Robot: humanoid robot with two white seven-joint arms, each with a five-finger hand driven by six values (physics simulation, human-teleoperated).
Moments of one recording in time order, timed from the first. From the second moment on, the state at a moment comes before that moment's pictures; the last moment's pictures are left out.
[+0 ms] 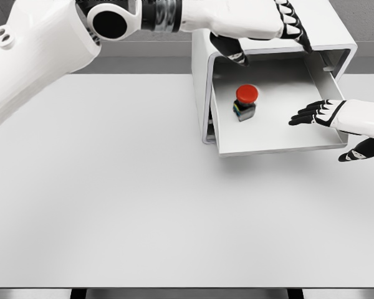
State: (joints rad) left arm -1.42 0.27 -1.11 -1.19 -0.21 -0.61 -0.39; right arm -0.92 -1.33 1.12 -1.68 -0.06 -0.61 0.26
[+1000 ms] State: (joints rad) left arm -0.69 0.90 -0.69 -1.41 0.01 -0.61 -0.36; right arm -0.94 -1.25 1.12 -1.60 -0.07 -0.61 0.29
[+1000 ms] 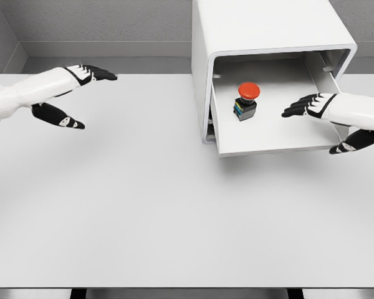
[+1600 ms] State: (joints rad) left arm -0.68 0.85 -0.70 -1.39 -0.03 -0.61 -0.36; right arm -0.97 -1.16 1.11 -1.50 -0.08 -0.61 0.31
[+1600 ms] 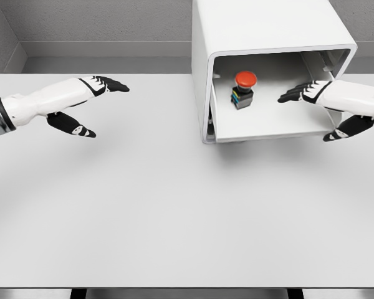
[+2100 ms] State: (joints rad) left arm -0.68 0.85 -0.70 -1.39 -0.03 -0.61 -0.36; right arm -1.03 -1.00 1.11 -1.35 -0.08 -0.61 0.35
